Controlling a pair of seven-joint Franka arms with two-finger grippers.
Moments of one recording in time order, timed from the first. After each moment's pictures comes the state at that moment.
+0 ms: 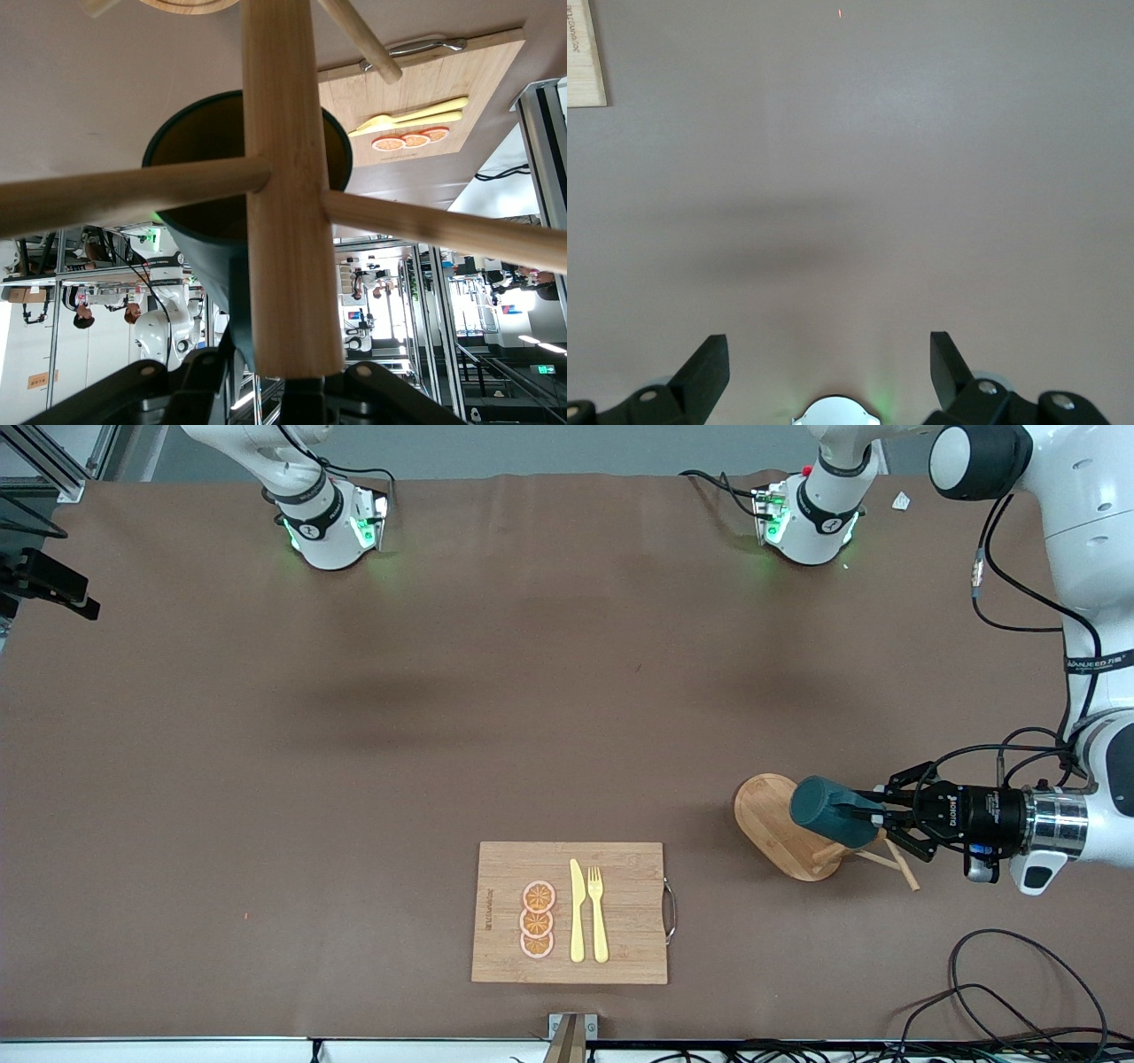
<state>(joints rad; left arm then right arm) 0.12 0.77 0.08 -1.19 -1.11 1.35 -0.95 -0.02 -0.07 -0.07 -1.53 -0.02 1.39 -0.05</state>
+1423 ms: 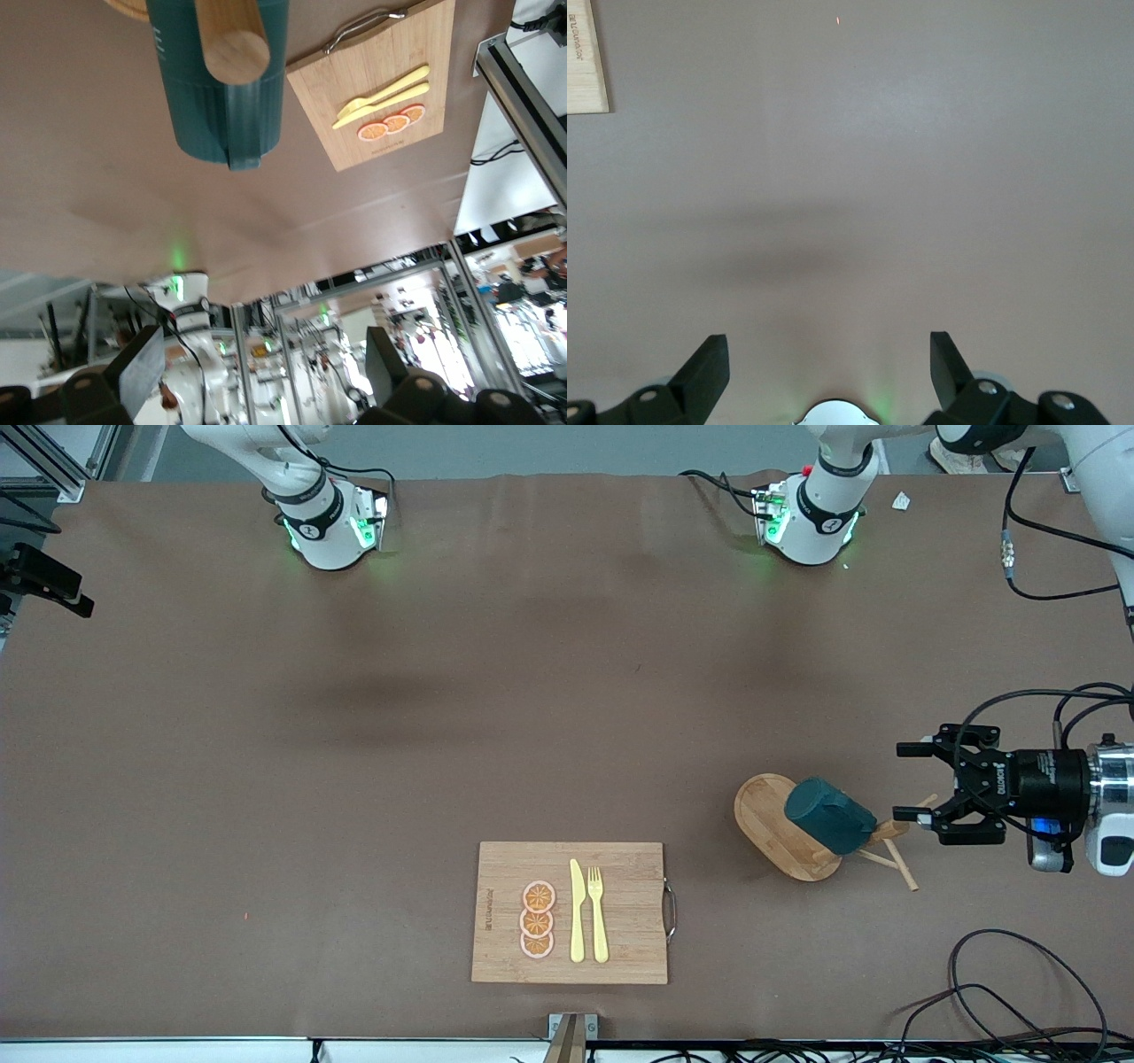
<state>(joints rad) 0.06 0.59 0.08 -1.15 -0.95 1.37 -0.91 -0.02 -0.08 -0.07 -1.53 -0.02 1.39 -0.05</state>
